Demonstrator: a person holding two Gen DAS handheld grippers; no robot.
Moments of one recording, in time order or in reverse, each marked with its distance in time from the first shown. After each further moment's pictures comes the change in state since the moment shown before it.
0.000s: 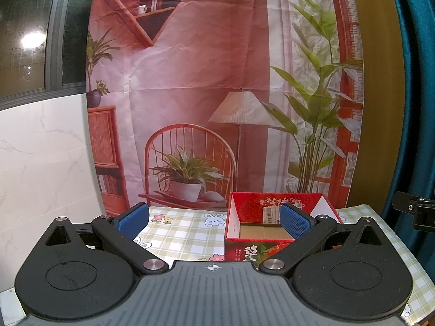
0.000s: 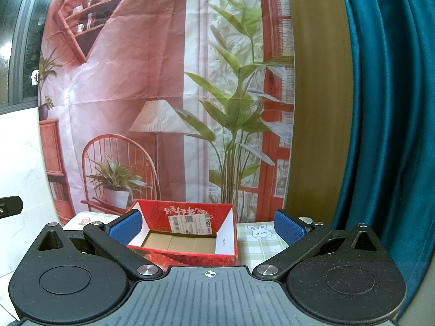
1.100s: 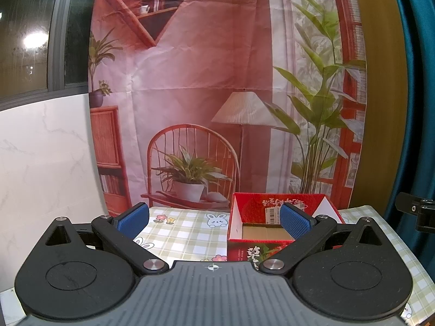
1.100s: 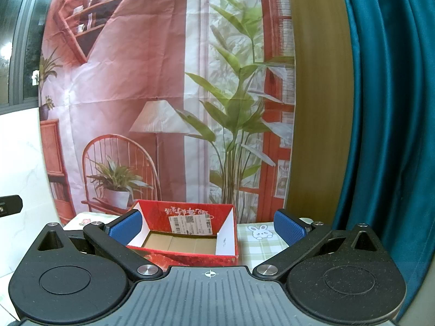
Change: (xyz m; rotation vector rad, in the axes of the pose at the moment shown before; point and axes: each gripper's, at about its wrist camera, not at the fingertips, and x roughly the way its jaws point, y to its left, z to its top) left arm 0.002 0.006 0.004 -0.001 0.002 0.001; right arm 0.000 0.000 0.001 0.002 0.000 0.001
